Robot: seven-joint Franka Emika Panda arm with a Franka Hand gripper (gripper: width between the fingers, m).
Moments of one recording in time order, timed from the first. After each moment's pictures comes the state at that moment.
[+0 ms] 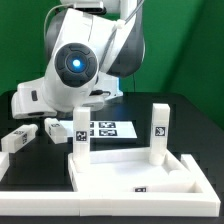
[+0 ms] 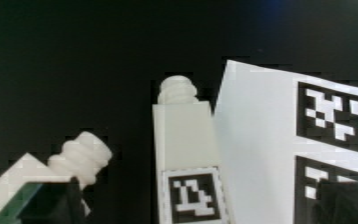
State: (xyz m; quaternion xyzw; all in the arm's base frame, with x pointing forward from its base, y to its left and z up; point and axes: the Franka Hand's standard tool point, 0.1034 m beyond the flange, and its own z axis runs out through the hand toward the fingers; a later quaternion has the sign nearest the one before) arm 0.376 -0.131 0.054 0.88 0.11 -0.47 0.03
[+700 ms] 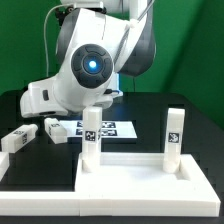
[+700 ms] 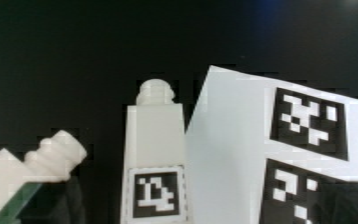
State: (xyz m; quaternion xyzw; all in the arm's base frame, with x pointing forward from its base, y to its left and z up) arm 0.375 -0.114 0.058 0.87 0.13 -0.48 0.04
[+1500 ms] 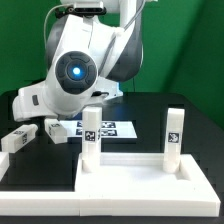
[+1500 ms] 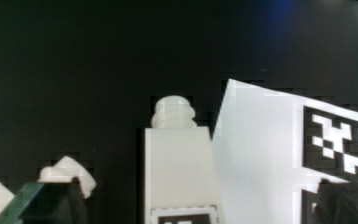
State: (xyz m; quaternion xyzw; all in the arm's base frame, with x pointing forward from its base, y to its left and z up) arm 0.359 -0.131 0.044 0.86 0.13 -0.48 0.03
